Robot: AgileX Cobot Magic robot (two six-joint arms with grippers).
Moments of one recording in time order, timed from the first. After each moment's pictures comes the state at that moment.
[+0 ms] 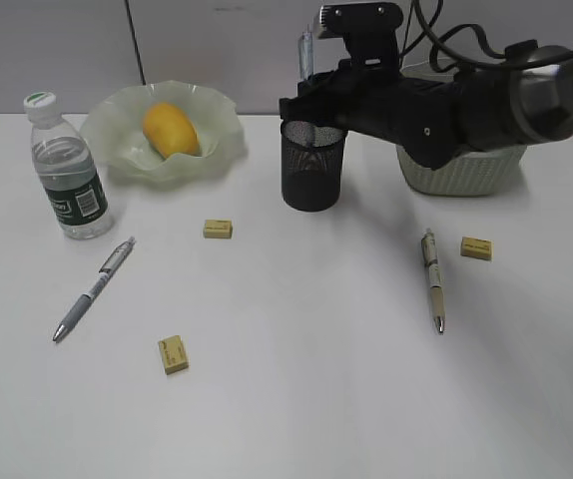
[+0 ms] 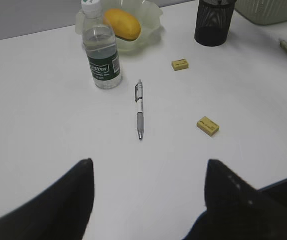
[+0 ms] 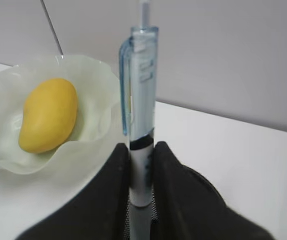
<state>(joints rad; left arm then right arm) -0.29 -0.01 -0.53 -0.05 1.07 0.06 0.48 2.15 -1.33 -0.05 -0.42 0.13</state>
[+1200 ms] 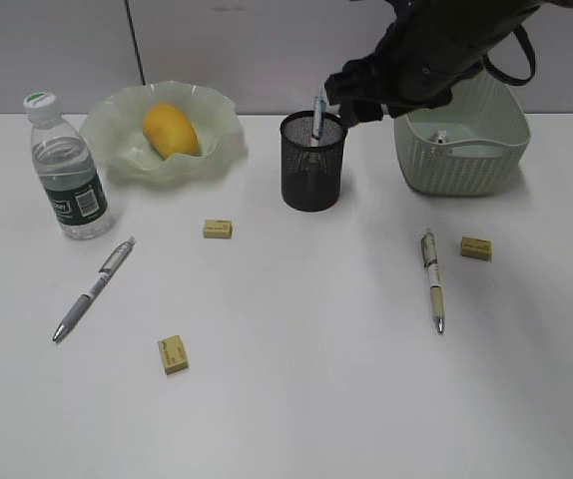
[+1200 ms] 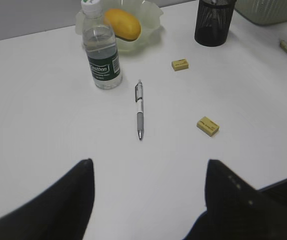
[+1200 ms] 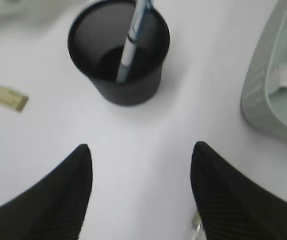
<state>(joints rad) -0.29 -0.01 -0.53 -0.05 1.07 0.06 0.48 1.90 -1.45 -0.04 0.51 0.13</state>
